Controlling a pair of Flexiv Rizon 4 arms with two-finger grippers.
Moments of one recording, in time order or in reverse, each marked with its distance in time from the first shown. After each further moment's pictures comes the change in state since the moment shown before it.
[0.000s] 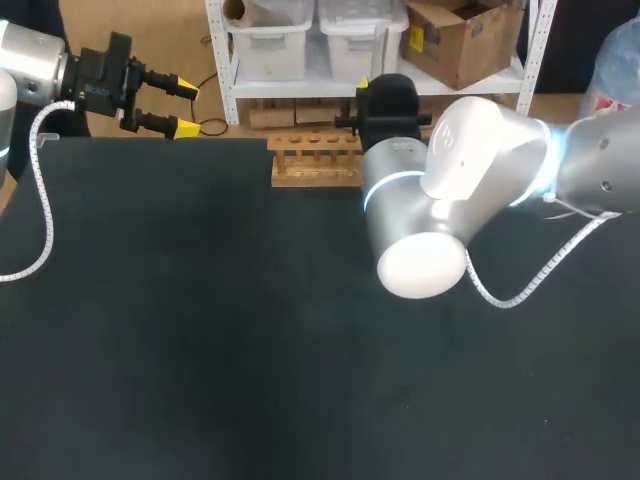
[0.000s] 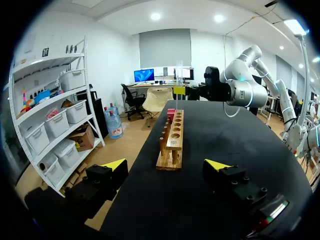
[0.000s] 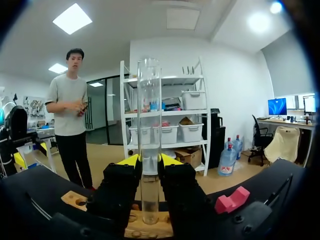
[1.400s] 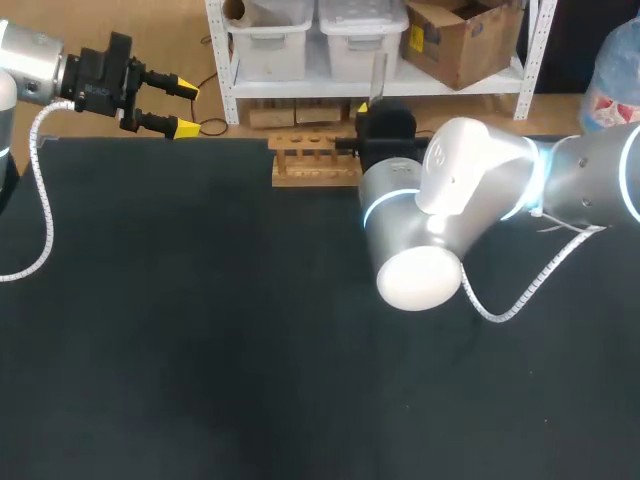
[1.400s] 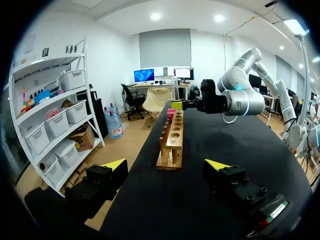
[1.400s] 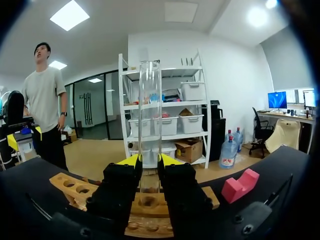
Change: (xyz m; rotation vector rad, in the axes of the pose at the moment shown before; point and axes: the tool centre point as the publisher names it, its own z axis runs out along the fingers) left arm 0.000 0.000 0.000 0.000 0.000 0.000; right arm 0.050 -0.003 0.008 0.001 0.046 0.024
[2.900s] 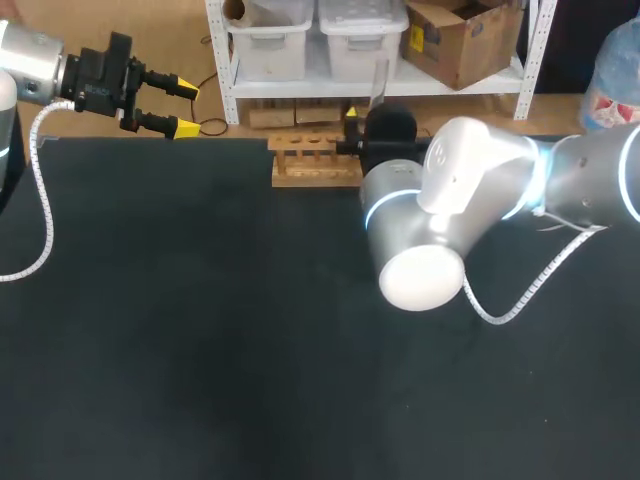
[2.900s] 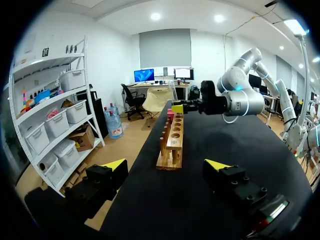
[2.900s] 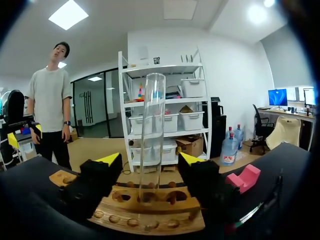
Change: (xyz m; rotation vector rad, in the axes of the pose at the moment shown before) left arm 0.000 0.000 0.000 0.000 0.000 0.000; right arm 0.006 -0.001 -0.002 -0.006 0.024 0.013
